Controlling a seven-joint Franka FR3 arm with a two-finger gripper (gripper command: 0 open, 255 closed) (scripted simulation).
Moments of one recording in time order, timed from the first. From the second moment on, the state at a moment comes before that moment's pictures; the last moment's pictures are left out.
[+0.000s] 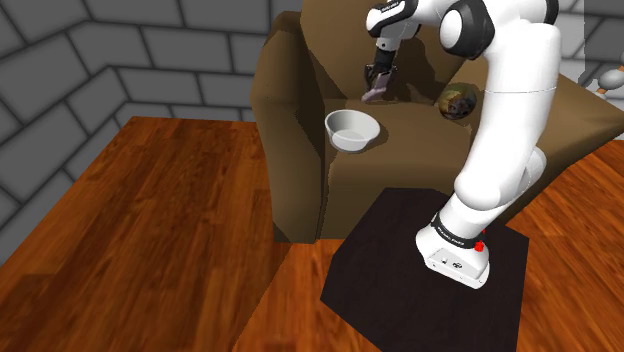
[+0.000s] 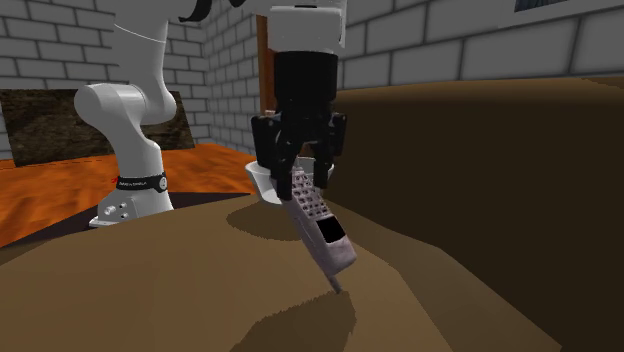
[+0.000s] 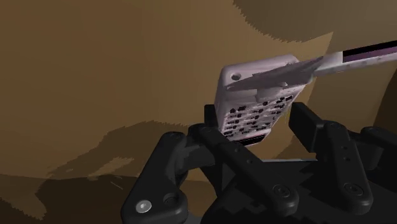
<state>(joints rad) -0.35 0.41 -0.41 -1.64 0.19 1.96 -0.06</state>
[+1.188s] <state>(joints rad) -0.27 0.23 -0.41 -1.70 0.11 1.86 0.04</state>
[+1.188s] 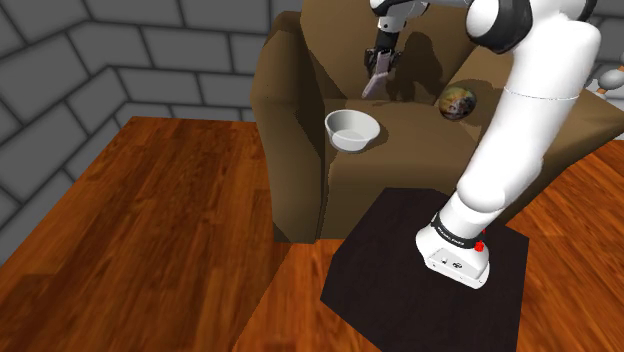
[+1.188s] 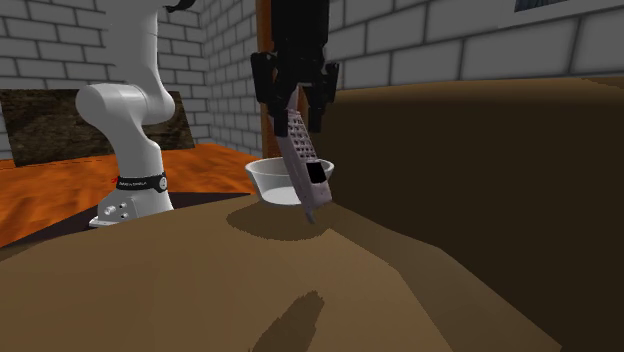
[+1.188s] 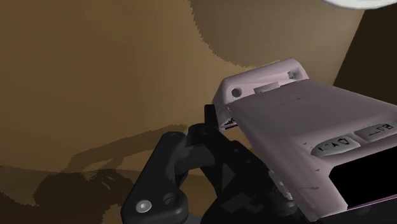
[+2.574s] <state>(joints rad) -0.07 -0.21 -0.22 -2.27 -0.01 2.02 0.47</state>
